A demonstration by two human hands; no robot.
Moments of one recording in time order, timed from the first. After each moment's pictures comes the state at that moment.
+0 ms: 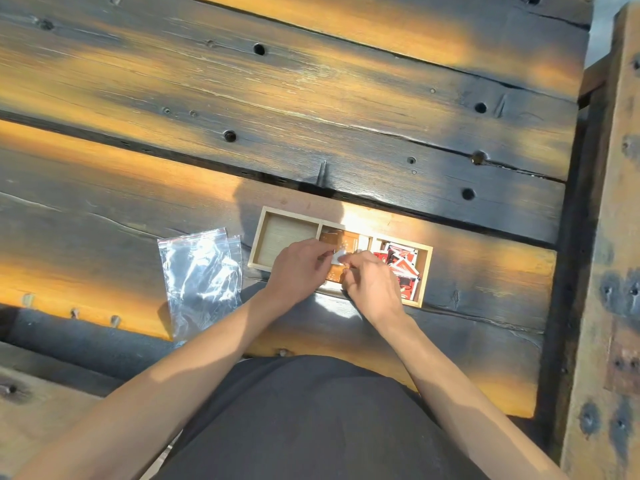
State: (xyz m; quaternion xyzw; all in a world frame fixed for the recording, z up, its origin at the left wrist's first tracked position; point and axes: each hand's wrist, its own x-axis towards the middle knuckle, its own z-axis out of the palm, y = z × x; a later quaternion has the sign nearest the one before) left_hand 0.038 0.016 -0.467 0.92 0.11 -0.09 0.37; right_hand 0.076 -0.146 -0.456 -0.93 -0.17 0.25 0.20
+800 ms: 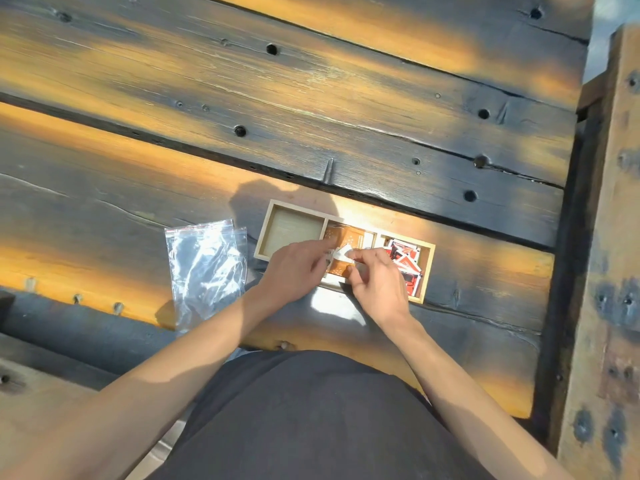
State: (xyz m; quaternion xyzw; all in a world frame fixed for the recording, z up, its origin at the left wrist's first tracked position) left_hand 0.017 0.030 -0.458 0.93 0.07 -0.11 0.35; right_hand 0.064 -0.155 -0.452 -0.93 -0.15 0.23 0.25
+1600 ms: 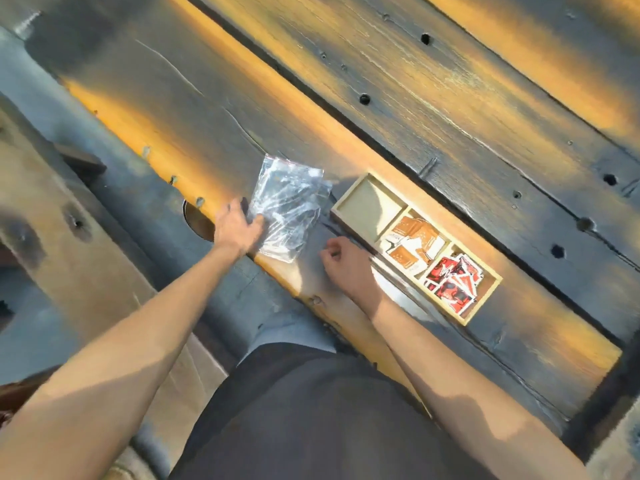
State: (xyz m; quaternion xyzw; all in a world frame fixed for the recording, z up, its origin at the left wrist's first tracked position) left_hand -0.147 0.141 -0.486 0.72 0.60 -0.08 0.33; right_hand -0.006 -0.057 -0.472 -0.82 -0.28 0.43 0.27
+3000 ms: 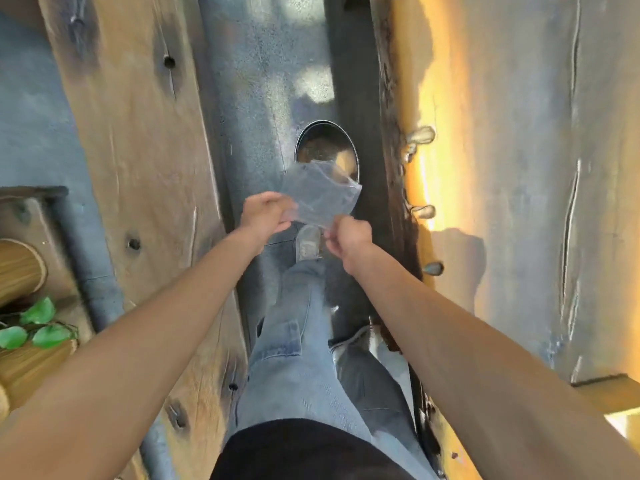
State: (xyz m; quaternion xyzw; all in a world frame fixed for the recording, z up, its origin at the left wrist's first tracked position) left_hand -0.416 0.329 -0.668 0.15 0.75 0.15 0.62; right_hand -0.260 0.303 -0.659 -0.79 0.06 0.60 0.16
